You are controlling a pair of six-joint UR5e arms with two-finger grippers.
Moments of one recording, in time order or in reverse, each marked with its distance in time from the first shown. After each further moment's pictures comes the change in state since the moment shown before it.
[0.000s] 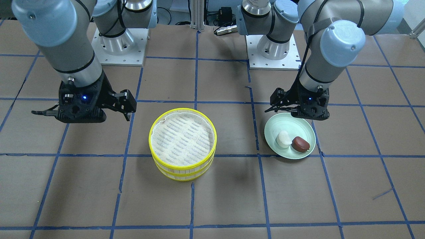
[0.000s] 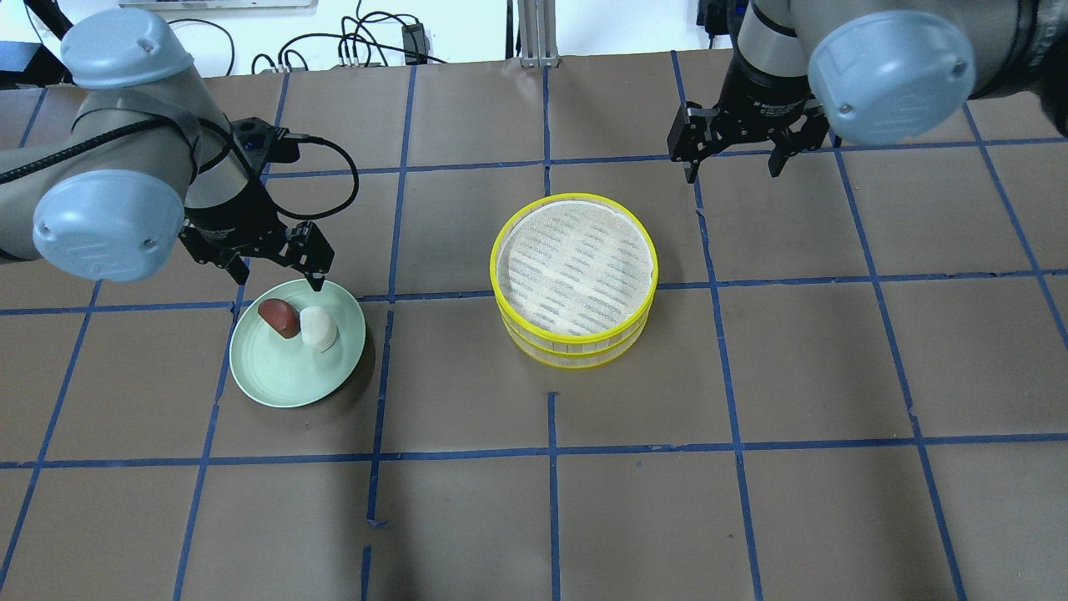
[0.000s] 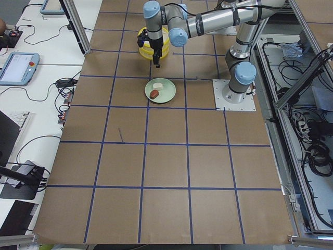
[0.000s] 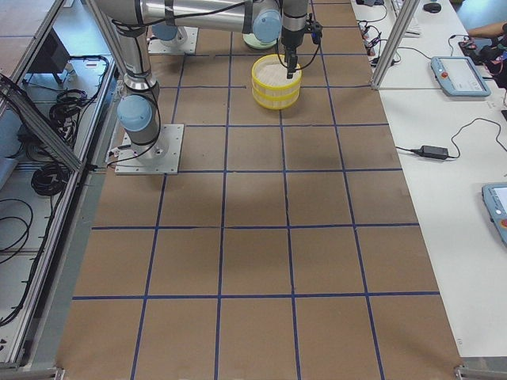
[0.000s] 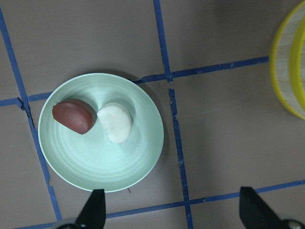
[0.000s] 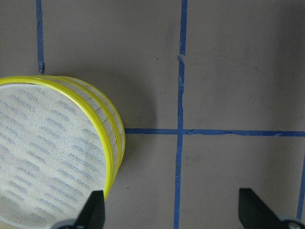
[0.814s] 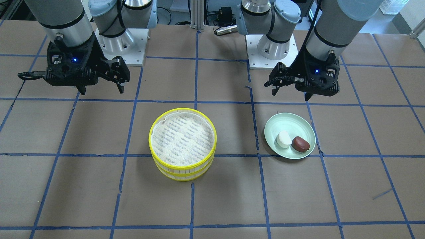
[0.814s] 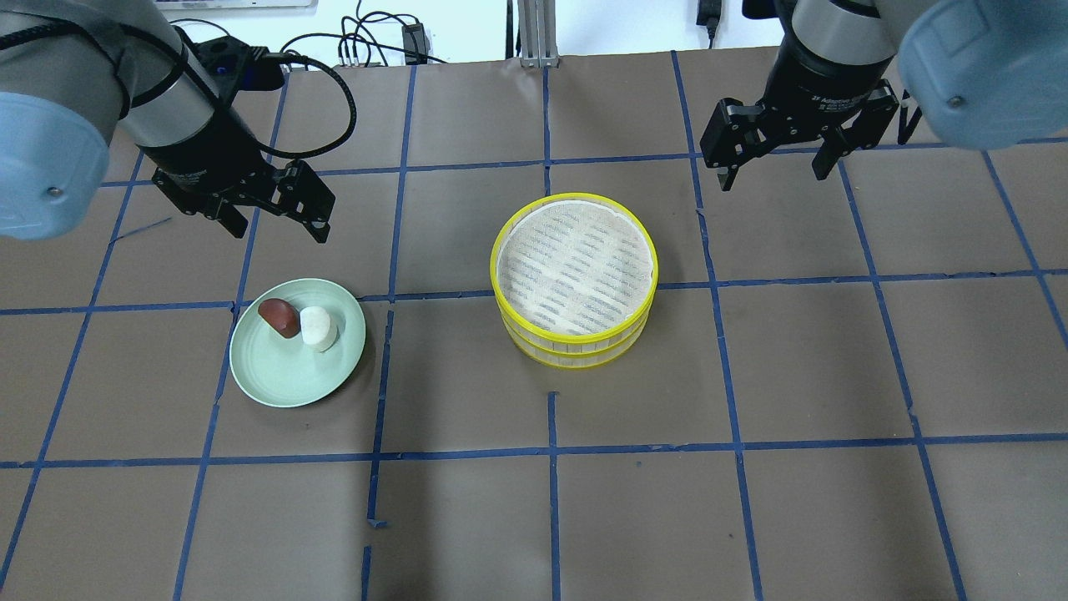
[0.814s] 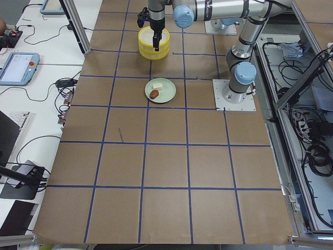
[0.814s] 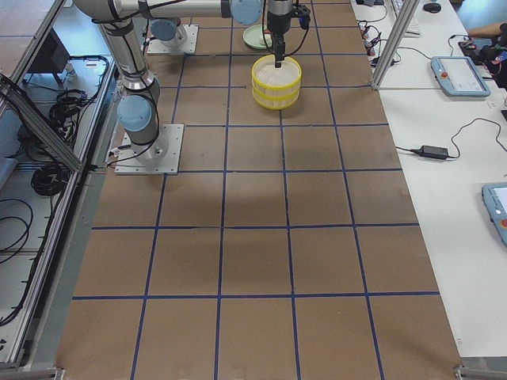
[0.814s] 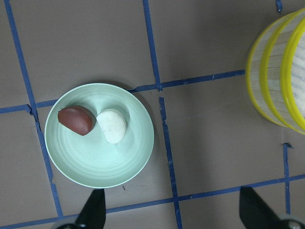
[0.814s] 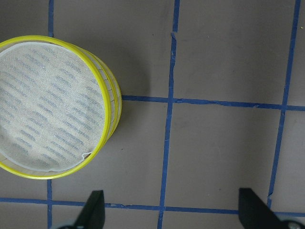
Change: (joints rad) left arm -0.051 0.091 0.164 -0.166 -0.110 0.010; right arm -0.039 -0.165 0.004 0.169 -0.003 -0.093
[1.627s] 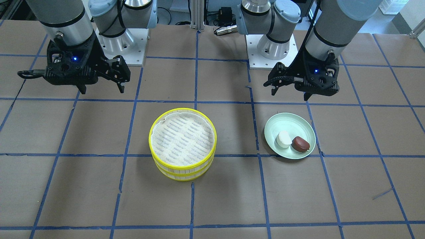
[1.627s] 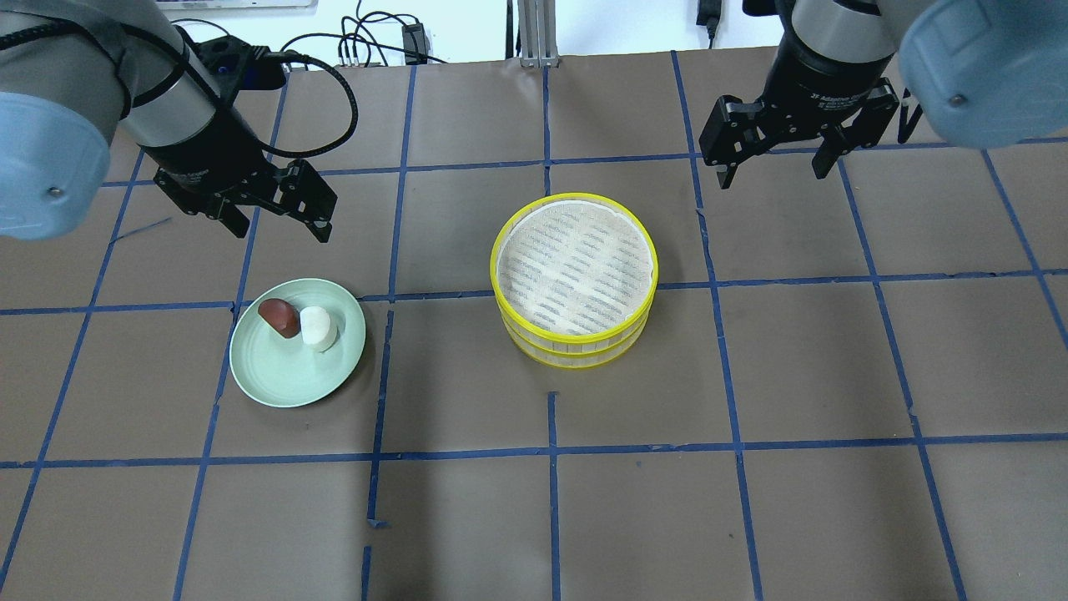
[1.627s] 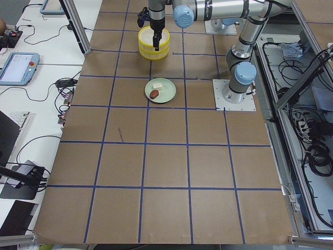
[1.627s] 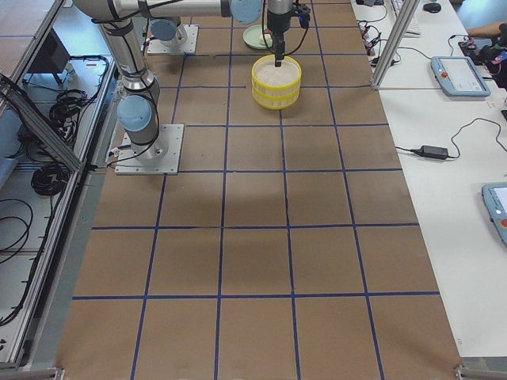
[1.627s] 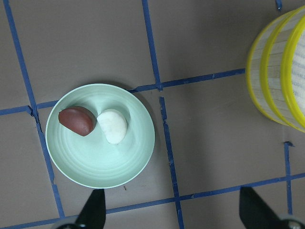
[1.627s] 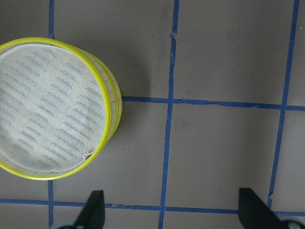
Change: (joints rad) left arm -0.004 0.005 0.002 0.000 -0.008 -0.014; right arm 0.005 -0.003 -0.004 0.002 -0.001 0.023
